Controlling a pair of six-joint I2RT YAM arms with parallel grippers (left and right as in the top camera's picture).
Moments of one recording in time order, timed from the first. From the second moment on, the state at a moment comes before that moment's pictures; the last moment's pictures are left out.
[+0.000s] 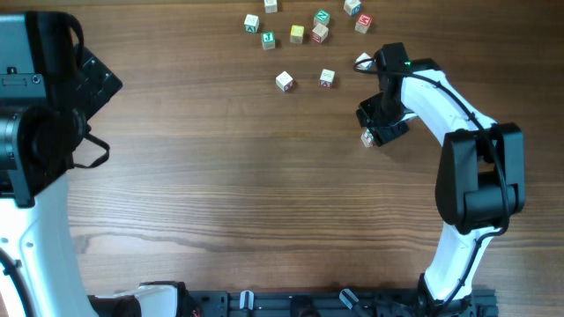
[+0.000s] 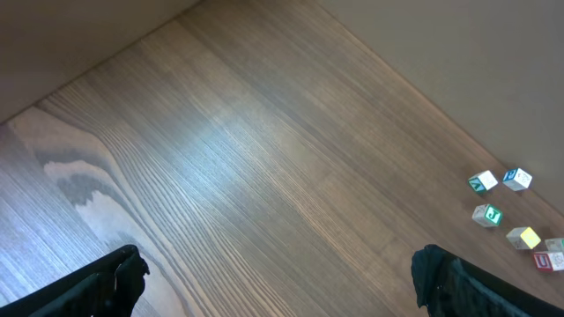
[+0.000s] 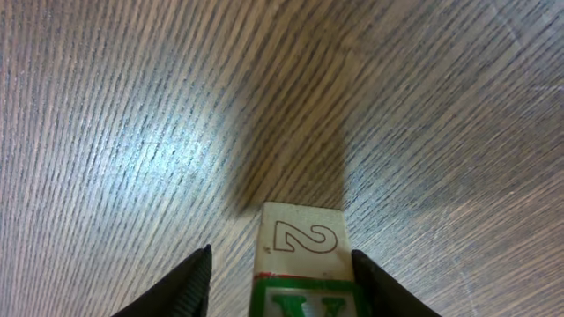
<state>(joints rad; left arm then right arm) -0.02 1.47 2.18 -1.63 -0.47 -0.70 0.17 2.07 1.48 -0.96 -0.10 1.20</state>
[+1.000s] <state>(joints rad) -0.02 1.47 2.18 -1.63 -0.47 -0.70 0.13 1.83 1.58 -1.07 -0.15 0.27</state>
